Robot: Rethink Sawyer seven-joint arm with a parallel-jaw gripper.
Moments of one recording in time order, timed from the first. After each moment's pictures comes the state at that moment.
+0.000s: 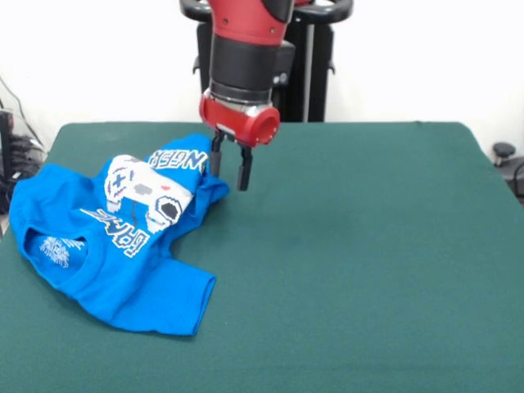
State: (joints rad) arm -0.27 -0.63 -0.07 1.85 -0.29 0.11 2.51
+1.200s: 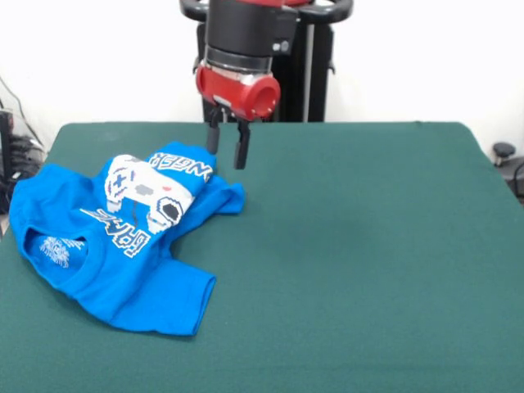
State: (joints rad) arm -0.27 -0.71 -0.06 1.87 -0.23 0.18 2.51
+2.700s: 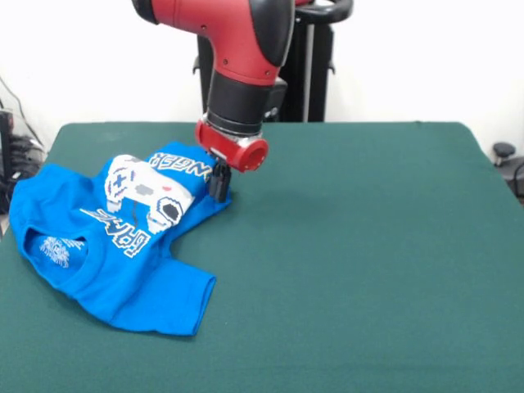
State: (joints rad) arm -0.18 -0.43 -0.21 1.81 -0.23 -0.01 2.51
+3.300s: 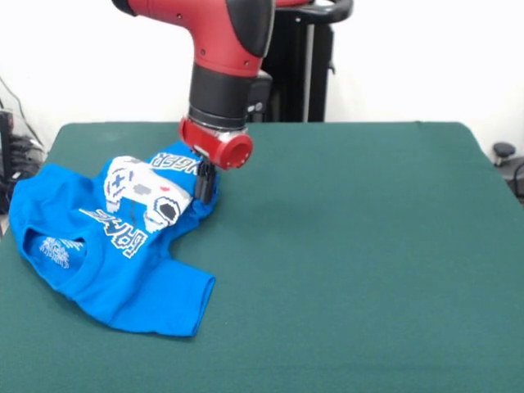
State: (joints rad) arm -0.26 -0.50 -0.16 1.81 -0.22 0.00 2.51
